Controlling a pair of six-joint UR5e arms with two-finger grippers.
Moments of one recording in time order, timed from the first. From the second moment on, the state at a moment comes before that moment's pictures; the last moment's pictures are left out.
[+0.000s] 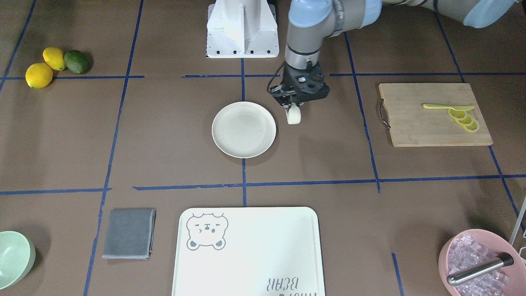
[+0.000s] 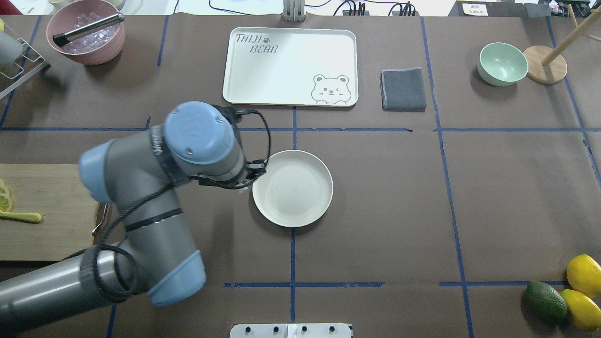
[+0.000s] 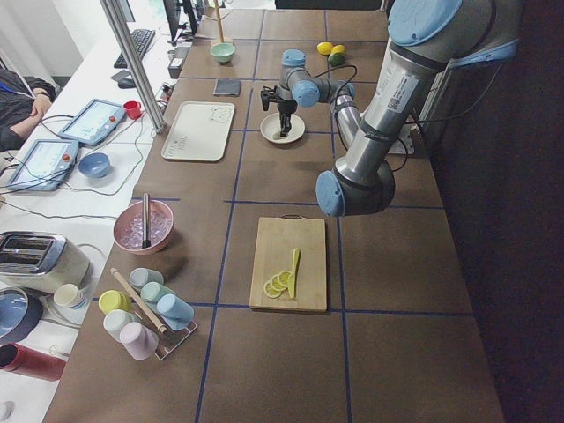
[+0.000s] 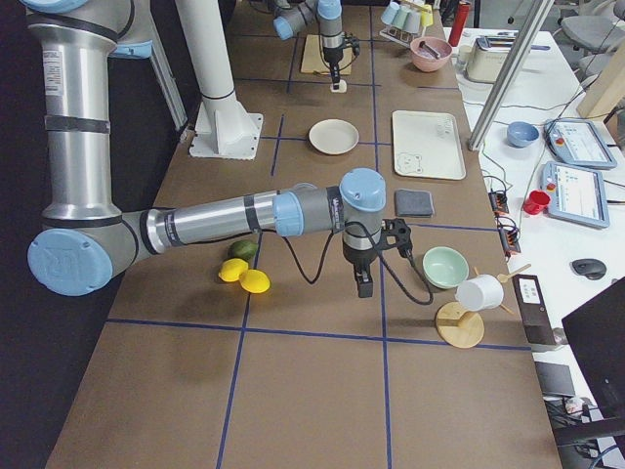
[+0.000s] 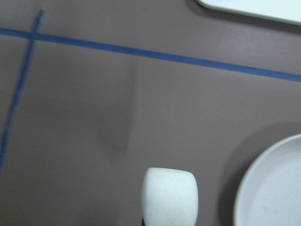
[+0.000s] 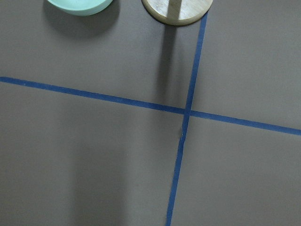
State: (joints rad) left arm -0.48 -2.26 -1.78 -1.45 -1.77 -1.43; right arm 1.54 -1.61 1.78 -1.61 2.32 -0.06
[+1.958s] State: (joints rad) left arm -0.40 -2.44 -1.46 -1.63 -1.71 -1.42; right arm 1.56 -1.61 1.77 -1.60 2.34 -0.07
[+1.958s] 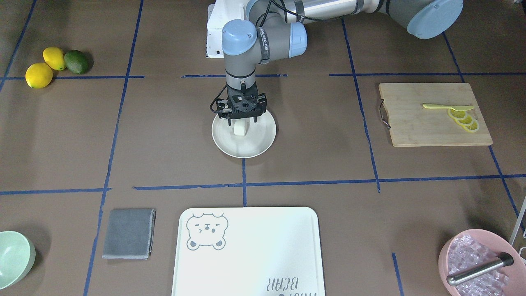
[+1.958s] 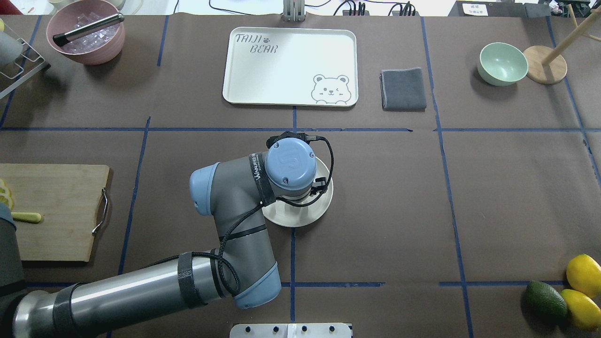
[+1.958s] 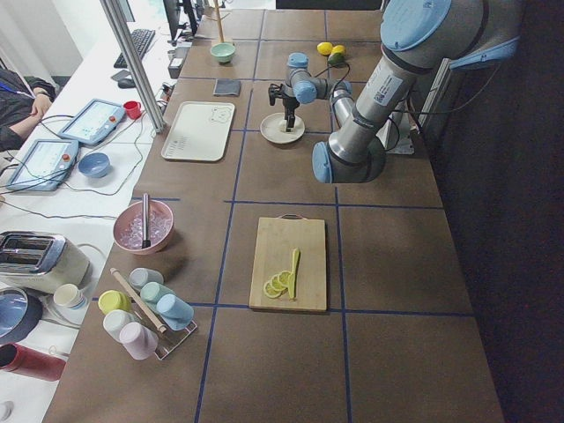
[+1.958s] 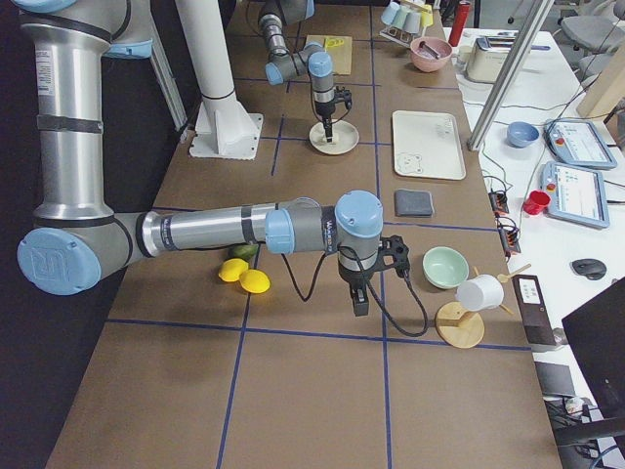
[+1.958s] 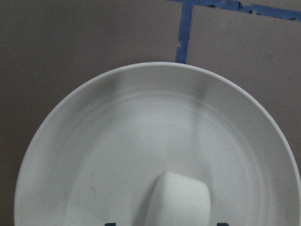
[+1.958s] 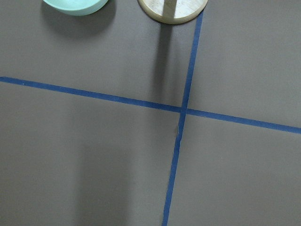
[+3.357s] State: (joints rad) left arm -0.89 -2.04 -1.83 -1.40 -2.13 -0.72; right arm 1.59 -1.64 1.73 -1.60 2.39 -0.07
